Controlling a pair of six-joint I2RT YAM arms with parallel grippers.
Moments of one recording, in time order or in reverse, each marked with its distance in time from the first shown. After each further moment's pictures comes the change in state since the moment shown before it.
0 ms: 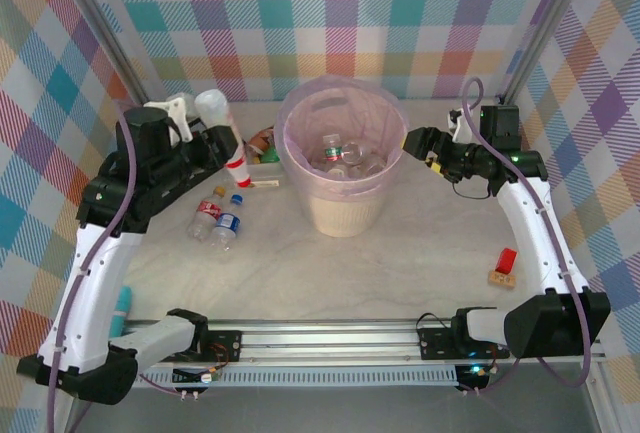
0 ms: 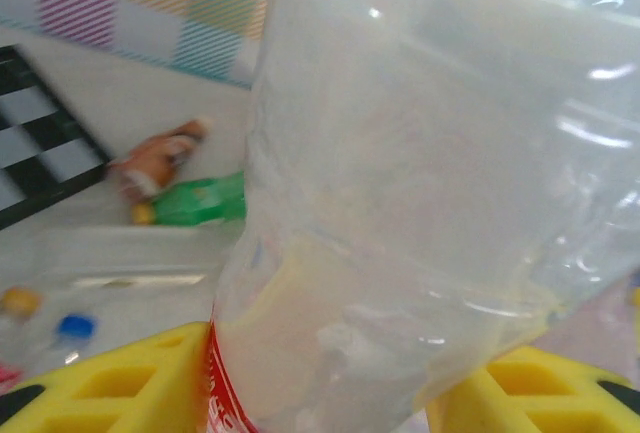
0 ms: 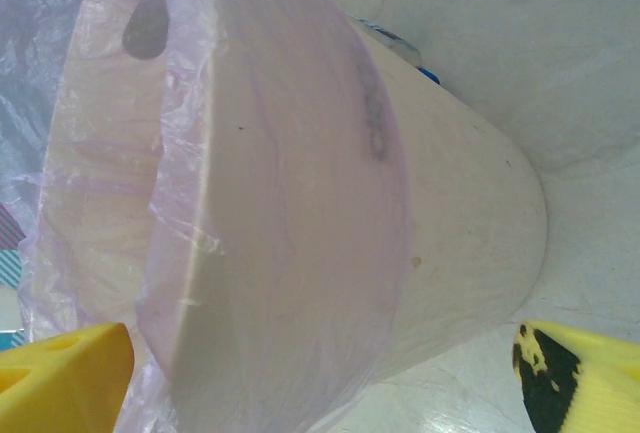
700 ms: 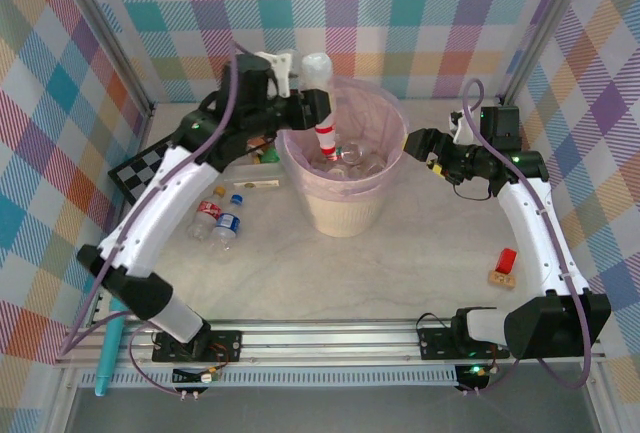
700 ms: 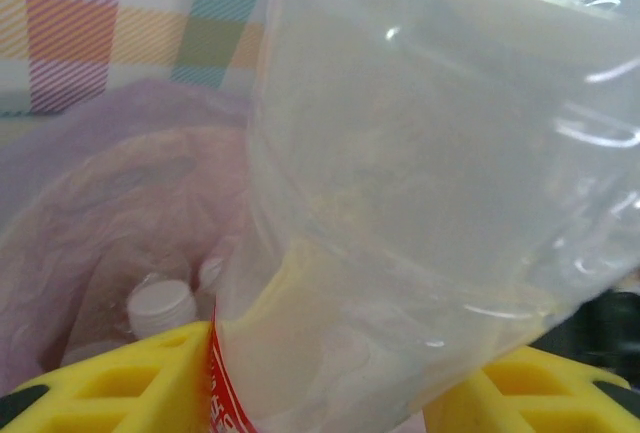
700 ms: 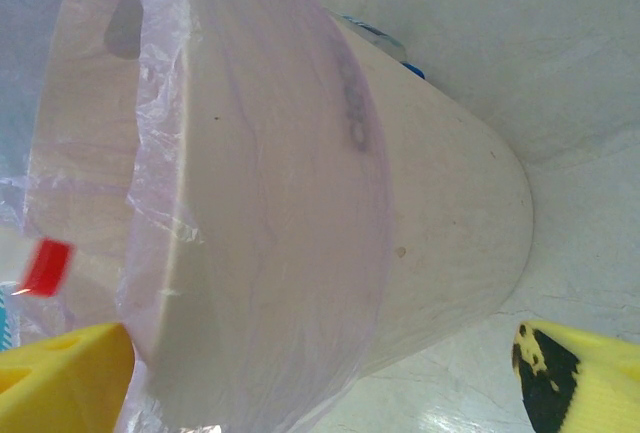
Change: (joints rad) left arm -0.315 0.502 0.392 0.113 0.006 0.031; right arm 0.000 -0.005 0.004 -0.025 0.021 0.003
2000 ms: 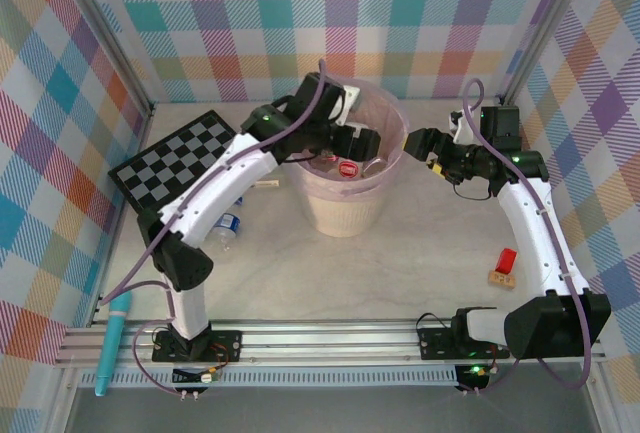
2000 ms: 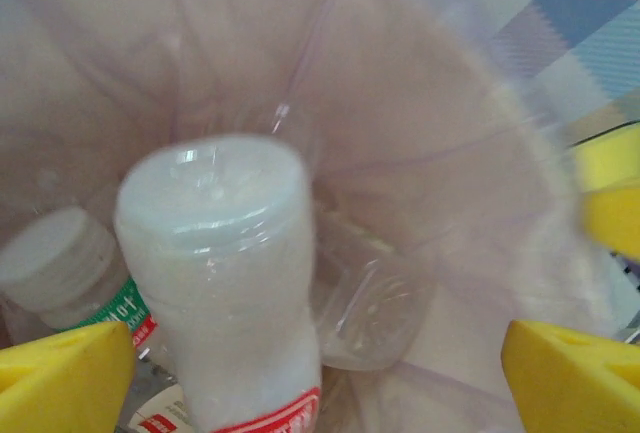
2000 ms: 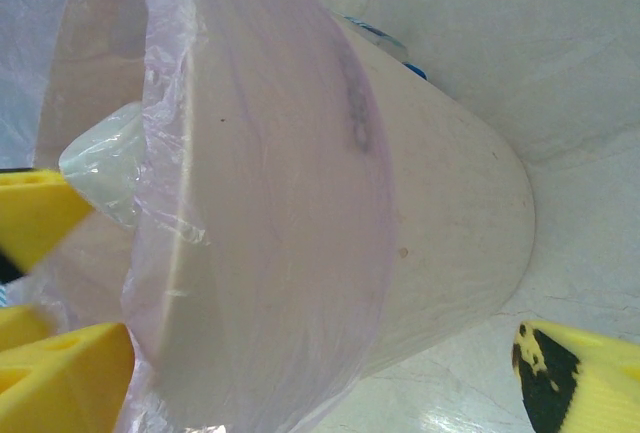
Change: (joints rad) left arm -0.142 0.249 0.193 -0.198 -0.038 0.168; right arm 0.000 0.000 0.000 0.003 -0.004 0.002
